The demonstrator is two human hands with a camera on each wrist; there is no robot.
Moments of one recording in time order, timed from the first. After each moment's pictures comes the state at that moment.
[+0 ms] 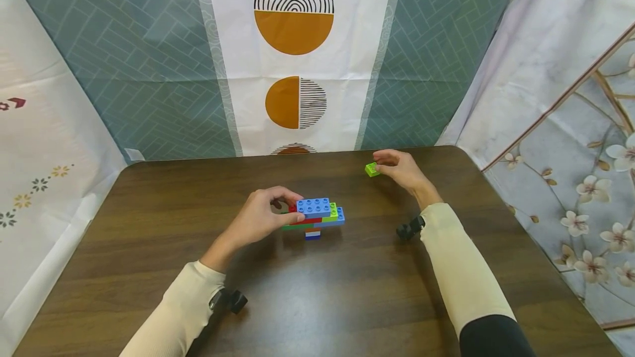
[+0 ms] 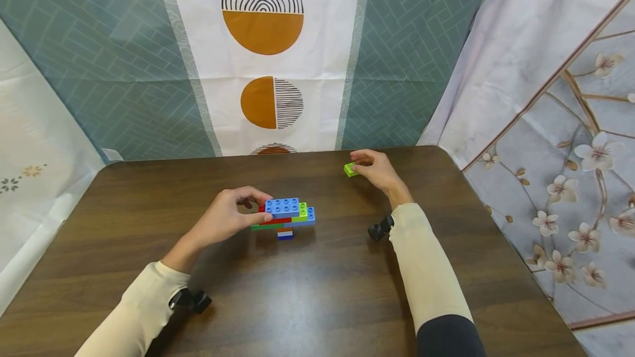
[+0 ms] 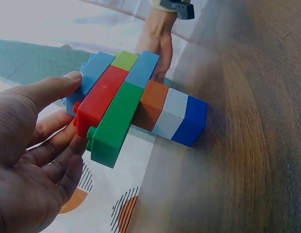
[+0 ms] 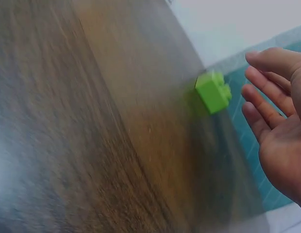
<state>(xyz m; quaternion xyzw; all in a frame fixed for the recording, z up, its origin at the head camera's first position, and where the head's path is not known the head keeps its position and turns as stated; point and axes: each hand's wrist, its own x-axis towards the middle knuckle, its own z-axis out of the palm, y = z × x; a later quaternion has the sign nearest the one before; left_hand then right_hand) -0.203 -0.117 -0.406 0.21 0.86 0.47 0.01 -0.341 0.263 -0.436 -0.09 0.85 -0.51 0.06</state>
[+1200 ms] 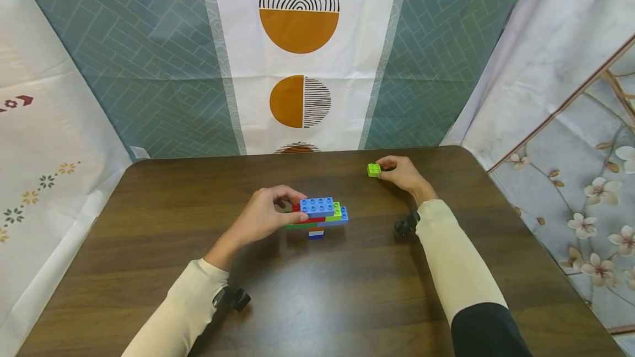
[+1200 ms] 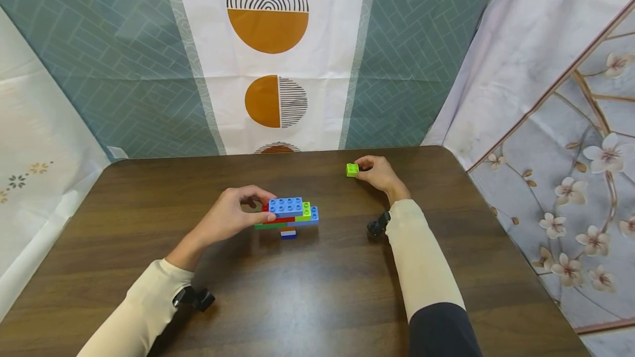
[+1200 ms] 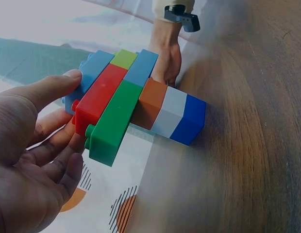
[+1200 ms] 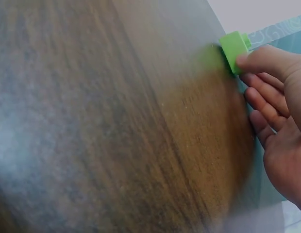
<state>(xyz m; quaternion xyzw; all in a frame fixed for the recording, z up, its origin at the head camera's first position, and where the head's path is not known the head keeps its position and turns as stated) -0.204 -0.118 -0.406 0.21 0.85 0.48 0.02 -0.358 0.263 -0.460 -0.06 0.89 -0.44 0.07</state>
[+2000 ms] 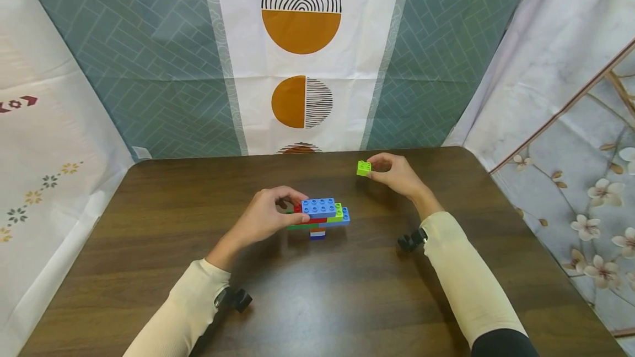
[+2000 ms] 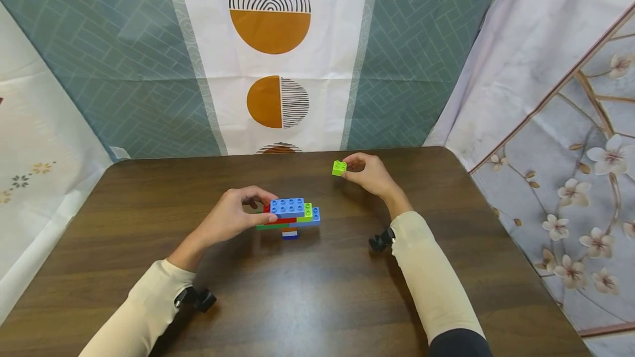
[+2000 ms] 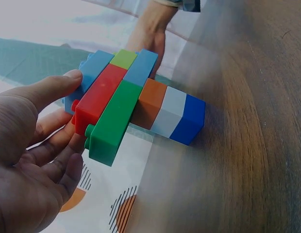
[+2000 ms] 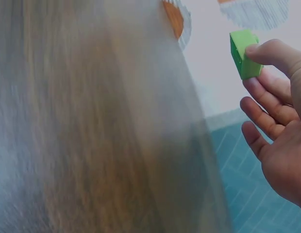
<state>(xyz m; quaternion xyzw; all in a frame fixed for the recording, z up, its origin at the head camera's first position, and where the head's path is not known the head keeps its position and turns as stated) -0.204 -0.119 -0.407 0.21 0.86 0.47 0.02 -0.324 0.232 -0.426 -0.13 0.88 -0.45 0.03</state>
